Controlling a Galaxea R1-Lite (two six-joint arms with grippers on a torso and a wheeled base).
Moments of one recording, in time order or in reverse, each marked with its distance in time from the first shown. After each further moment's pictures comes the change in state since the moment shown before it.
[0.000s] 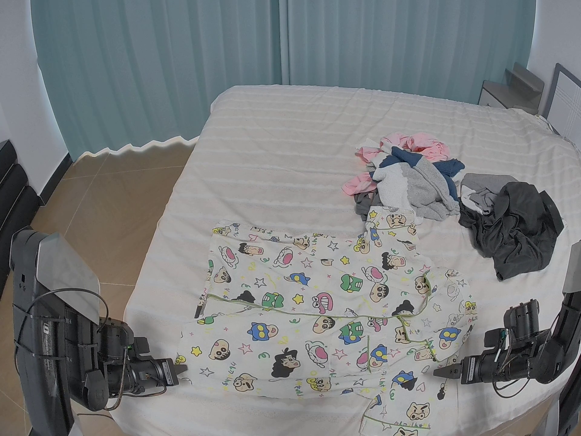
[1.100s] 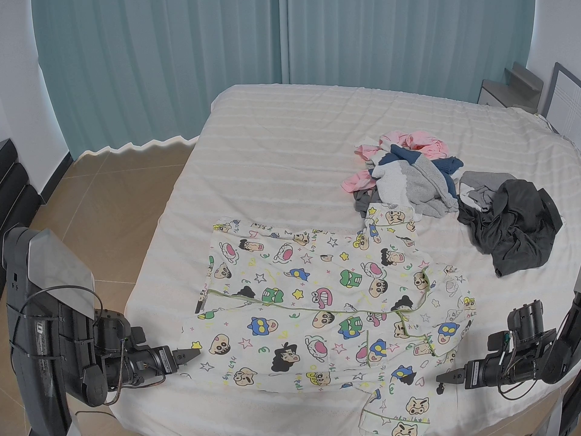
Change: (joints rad) left arm 0.008 -0.043 -0.031 0.000 0.011 -0.072; right arm 0.011 -0.097 0.000 0.136 -0.002 0.000
